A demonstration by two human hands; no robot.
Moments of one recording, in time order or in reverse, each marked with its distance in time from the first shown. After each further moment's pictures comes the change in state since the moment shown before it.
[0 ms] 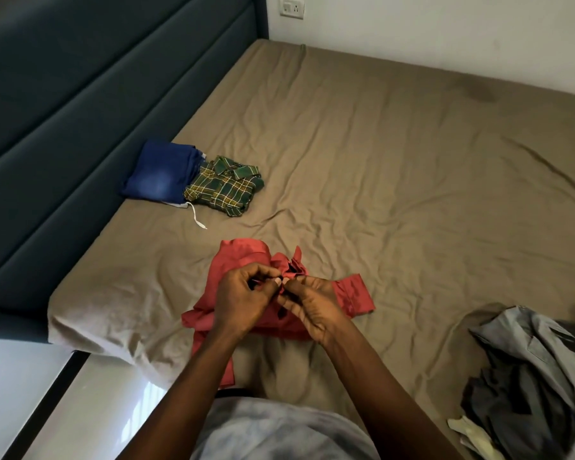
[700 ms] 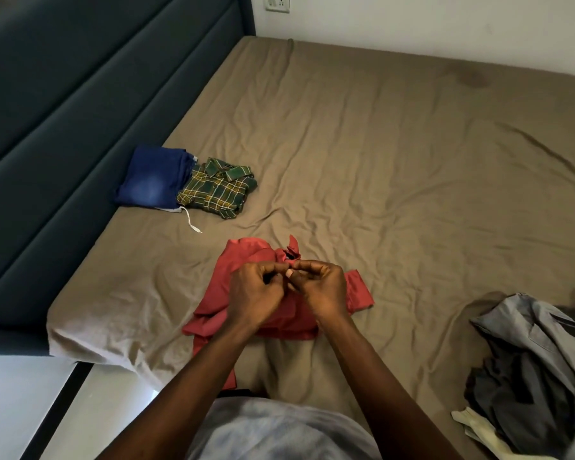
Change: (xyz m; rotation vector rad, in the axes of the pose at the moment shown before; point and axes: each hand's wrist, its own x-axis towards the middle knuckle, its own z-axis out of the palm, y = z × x) left_hand 0.017 0.015 0.027 0.090 -0.110 -0.017; right_hand 0.018 -0.012 -0.018 -0.272 0.162 -0.302
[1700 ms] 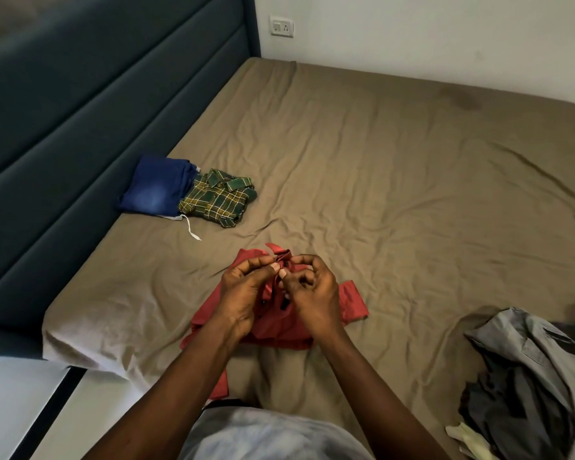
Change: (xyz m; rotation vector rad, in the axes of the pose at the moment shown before) left_hand -0.004 0.006 0.001 -0.868 0.015 -0.375; right_hand -0.023 -0.007 -0.010 -0.270 -0.065 -0.325
